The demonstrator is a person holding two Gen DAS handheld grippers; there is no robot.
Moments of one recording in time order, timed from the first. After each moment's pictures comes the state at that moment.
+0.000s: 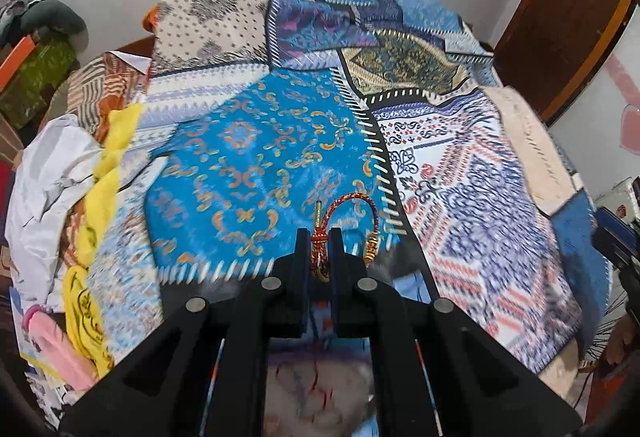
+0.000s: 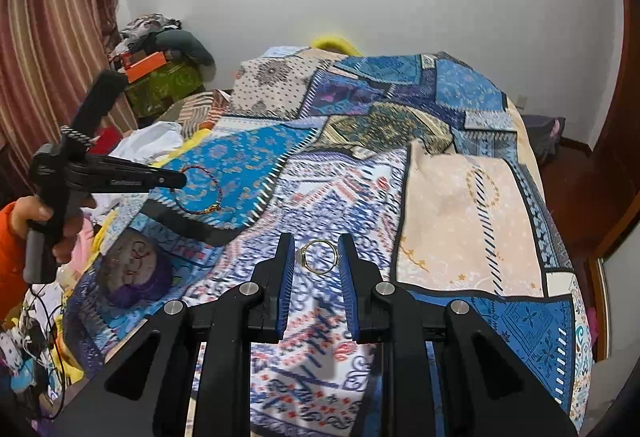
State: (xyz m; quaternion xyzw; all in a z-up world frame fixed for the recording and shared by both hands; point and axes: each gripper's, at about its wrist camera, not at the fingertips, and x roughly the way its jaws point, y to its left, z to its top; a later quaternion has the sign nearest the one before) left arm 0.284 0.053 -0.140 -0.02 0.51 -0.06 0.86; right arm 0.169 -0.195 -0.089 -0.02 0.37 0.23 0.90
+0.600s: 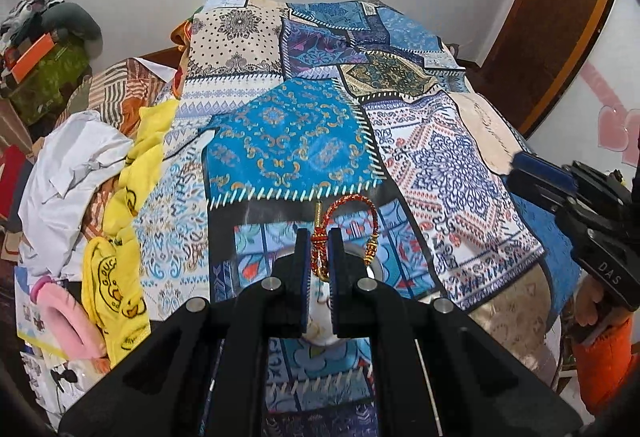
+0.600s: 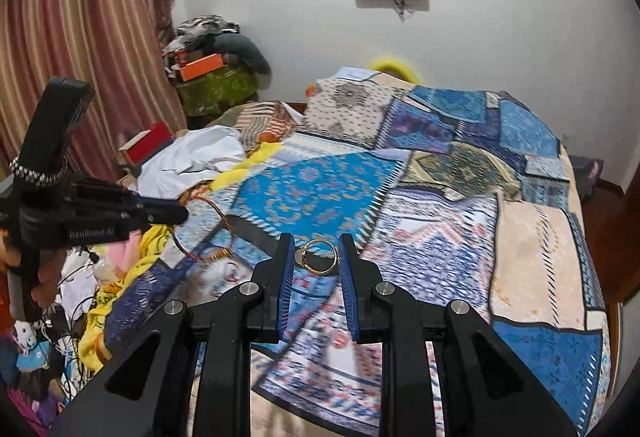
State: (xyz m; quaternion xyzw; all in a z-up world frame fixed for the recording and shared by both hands) left arm 0.177 0.083 -0.095 -0.03 0.48 -0.07 0.88; right arm 0.137 -0.112 -0.058 -0.04 0.33 0.31 0.89
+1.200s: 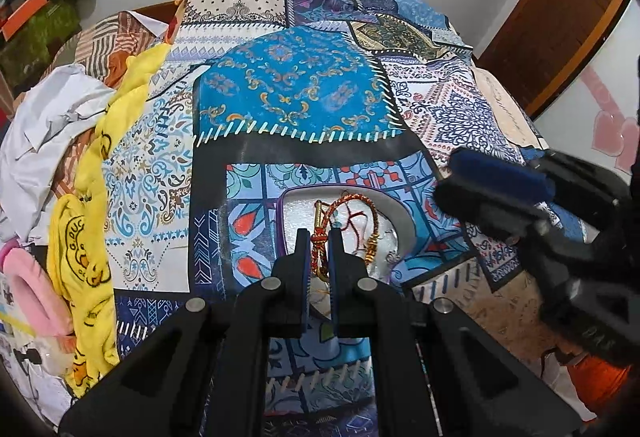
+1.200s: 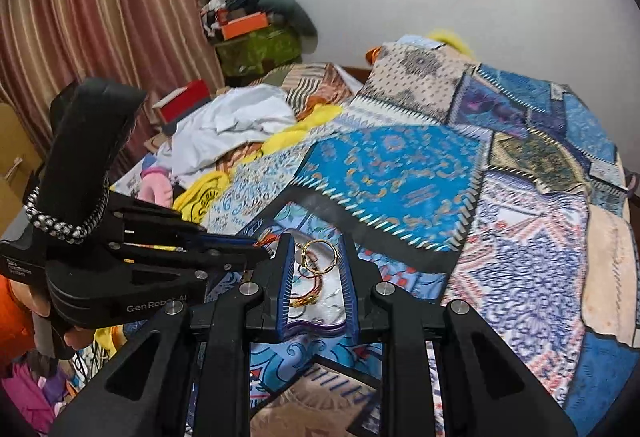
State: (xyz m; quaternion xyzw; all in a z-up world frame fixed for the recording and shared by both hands) left arm 0.174 0.104 -0.161 -0.08 0.51 -0.09 0.85; right arm 0.136 -0.026 -0.102 -0.07 0.38 0.37 0.85
